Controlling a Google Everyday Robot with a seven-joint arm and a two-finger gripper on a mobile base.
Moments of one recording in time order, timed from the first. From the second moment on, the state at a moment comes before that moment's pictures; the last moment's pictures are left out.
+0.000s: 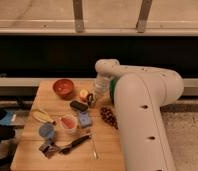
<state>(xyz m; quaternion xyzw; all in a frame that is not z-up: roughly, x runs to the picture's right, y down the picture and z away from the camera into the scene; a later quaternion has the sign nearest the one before) 0.009 0.058 0.908 -0.36 0.16 0.63 0.67</state>
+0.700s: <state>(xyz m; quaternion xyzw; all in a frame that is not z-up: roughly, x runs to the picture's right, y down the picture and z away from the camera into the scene) -0.013 0.014 0.837 -0.31 0.14 0.60 0.72</state>
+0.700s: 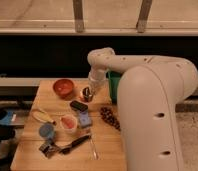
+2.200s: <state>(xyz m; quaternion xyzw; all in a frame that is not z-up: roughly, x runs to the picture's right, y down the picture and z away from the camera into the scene) -0.220 0.056 0.760 -0.42 0.05 0.30 0.85</state>
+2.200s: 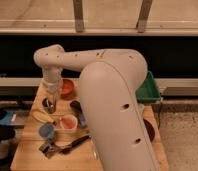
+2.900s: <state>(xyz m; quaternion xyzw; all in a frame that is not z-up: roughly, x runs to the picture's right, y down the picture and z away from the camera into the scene) -0.219 0.058 0.760 -0.42 0.06 0.30 0.85</state>
